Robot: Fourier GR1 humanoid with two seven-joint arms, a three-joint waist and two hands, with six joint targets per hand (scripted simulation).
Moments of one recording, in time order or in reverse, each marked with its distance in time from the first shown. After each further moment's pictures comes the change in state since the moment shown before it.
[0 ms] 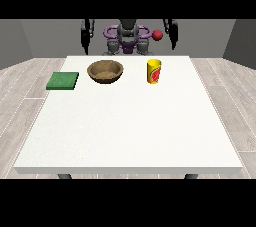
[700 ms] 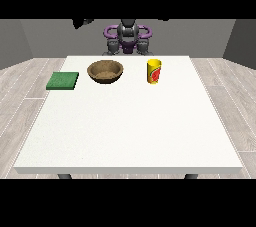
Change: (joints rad) left arm 0.173 -0.076 -0.151 -0.246 0.145 0.029 0.038; right arm 0.091 -0.011 -0.108 -0.086 -0.119 0.014 0.010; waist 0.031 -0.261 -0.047
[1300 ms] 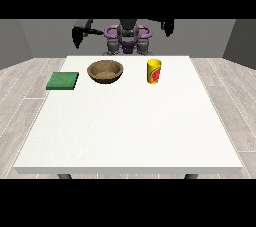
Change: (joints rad) left arm -0.184 0.044 0.088 0.044 -0.079 -0.003 -0.144; right arm -0.161 -0.010 -0.038 0.095 -0.029 0.055 -0.159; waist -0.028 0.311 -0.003
